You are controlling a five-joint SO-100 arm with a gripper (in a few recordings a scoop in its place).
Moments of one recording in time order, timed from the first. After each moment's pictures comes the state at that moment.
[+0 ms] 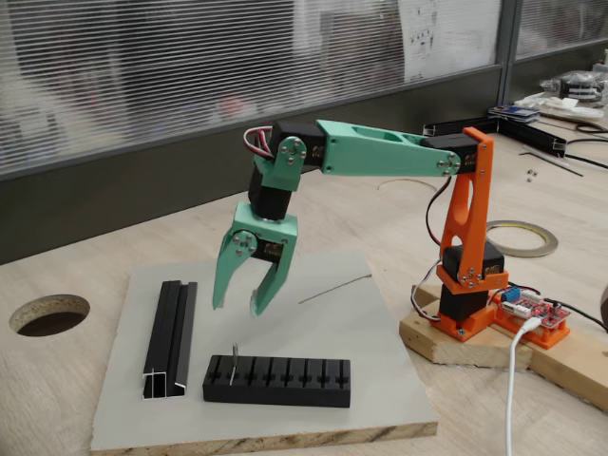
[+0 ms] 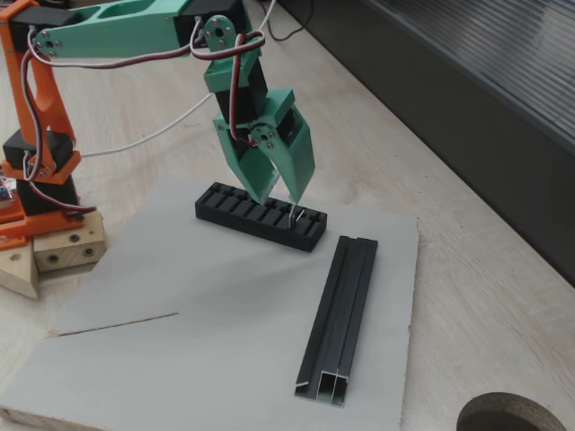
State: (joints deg) arm -24.5 85.5 78.7 80.7 109.6
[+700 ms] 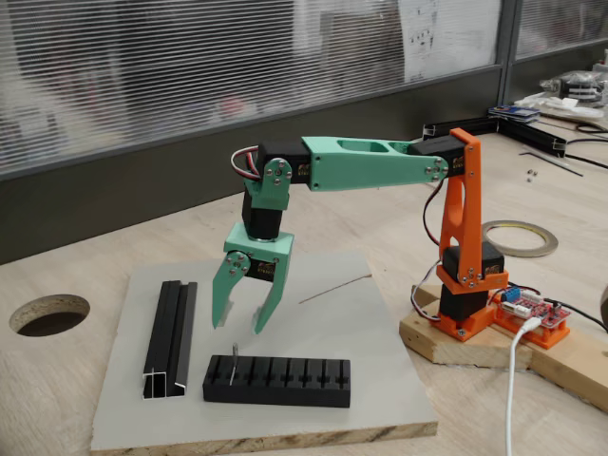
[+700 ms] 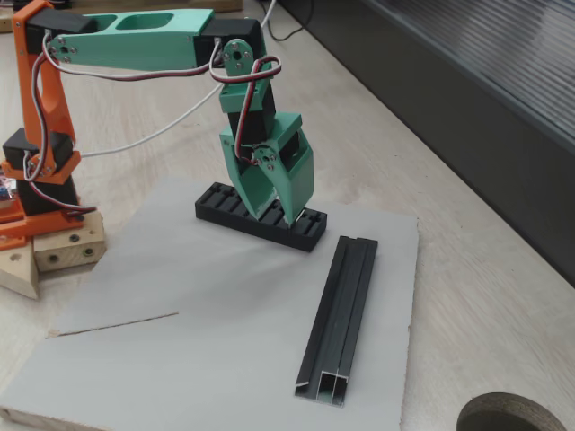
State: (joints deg) arm -24.3 80.1 78.7 80.7 116.5
